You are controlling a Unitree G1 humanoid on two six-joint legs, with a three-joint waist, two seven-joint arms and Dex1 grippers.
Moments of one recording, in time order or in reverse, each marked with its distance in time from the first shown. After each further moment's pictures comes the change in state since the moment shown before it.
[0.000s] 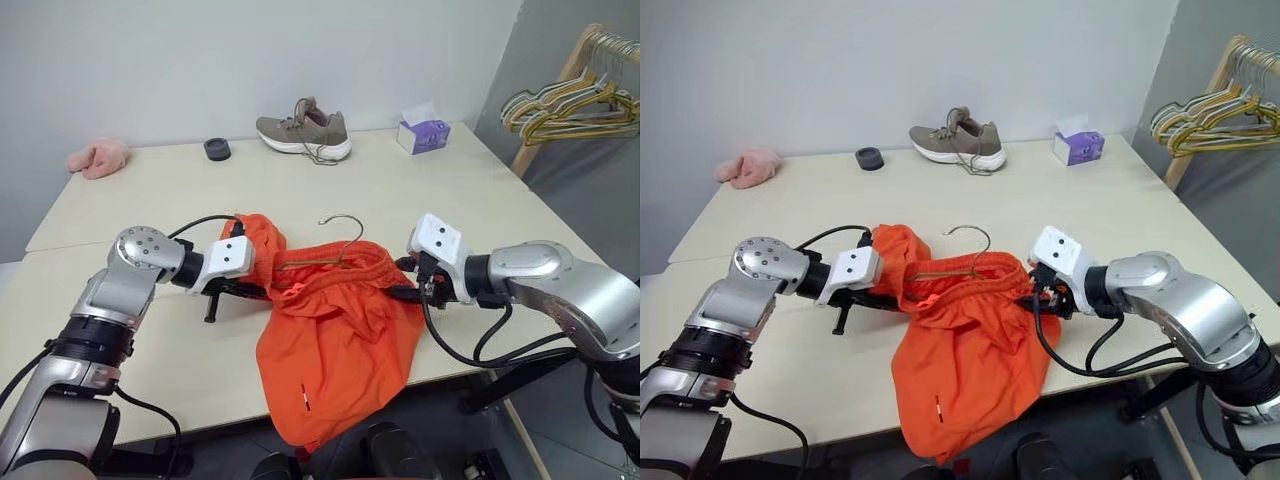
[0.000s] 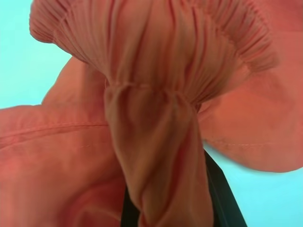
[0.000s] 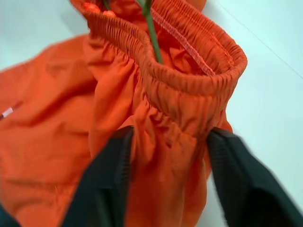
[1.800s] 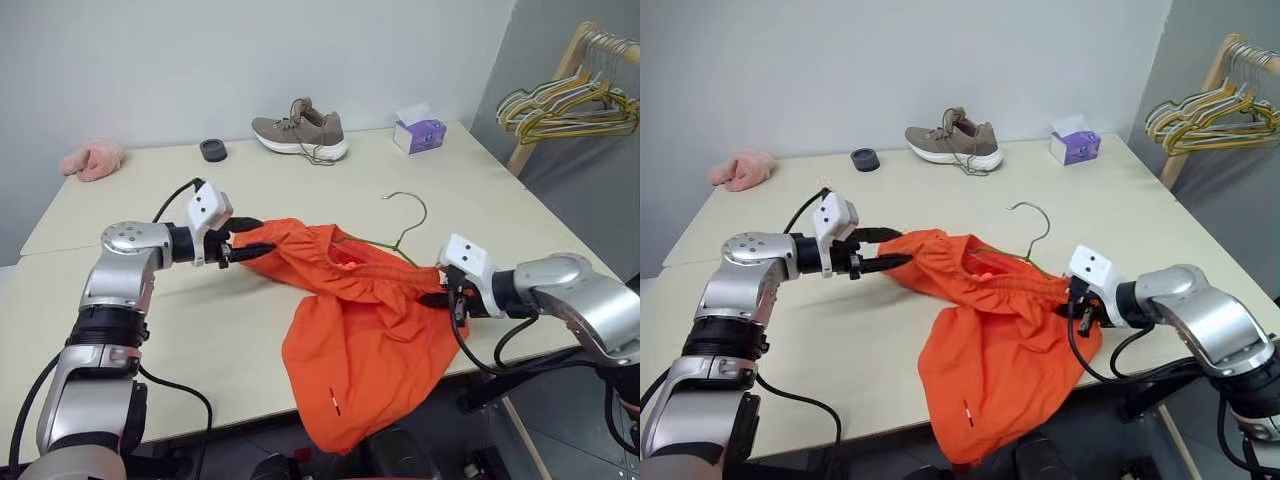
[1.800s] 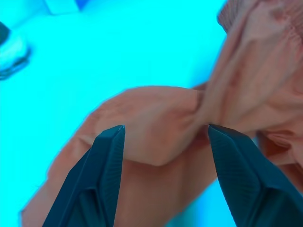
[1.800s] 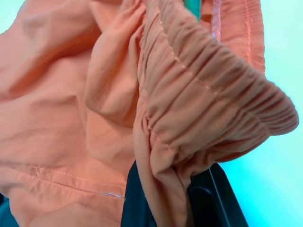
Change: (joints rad) left arm -0.085 -0.132 0.240 0.207 -0.149 0.102 0.259; right arm 0.180 -0.025 -0.129 0.143 -0.125 0.006 0.170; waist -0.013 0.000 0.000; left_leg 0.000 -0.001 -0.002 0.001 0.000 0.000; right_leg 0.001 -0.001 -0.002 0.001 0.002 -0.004
